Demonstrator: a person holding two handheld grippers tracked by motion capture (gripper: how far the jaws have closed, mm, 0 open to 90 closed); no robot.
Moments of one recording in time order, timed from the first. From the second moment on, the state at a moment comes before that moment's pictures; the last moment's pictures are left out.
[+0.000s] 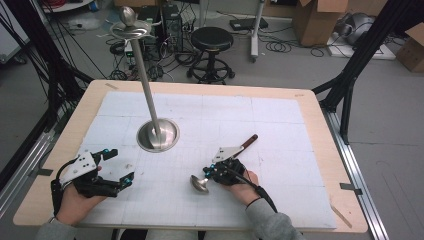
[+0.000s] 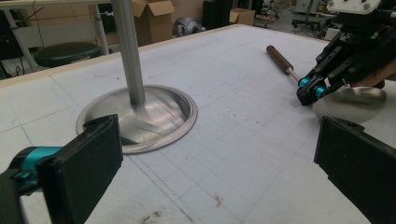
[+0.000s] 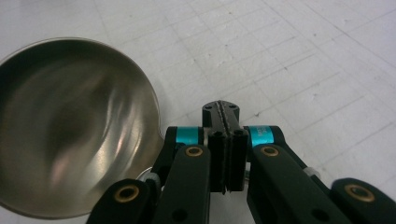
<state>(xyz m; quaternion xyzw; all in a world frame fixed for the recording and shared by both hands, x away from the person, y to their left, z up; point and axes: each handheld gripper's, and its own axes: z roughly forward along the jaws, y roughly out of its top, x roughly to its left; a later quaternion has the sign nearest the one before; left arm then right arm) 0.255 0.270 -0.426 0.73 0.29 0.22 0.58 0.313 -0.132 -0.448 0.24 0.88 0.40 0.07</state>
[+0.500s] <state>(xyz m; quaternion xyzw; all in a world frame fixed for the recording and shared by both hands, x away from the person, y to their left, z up) 0.255 0.269 -0.426 0.73 0.29 0.22 0.58 0.294 -0.155 -0.447 0.22 0.89 0.40 0.08</state>
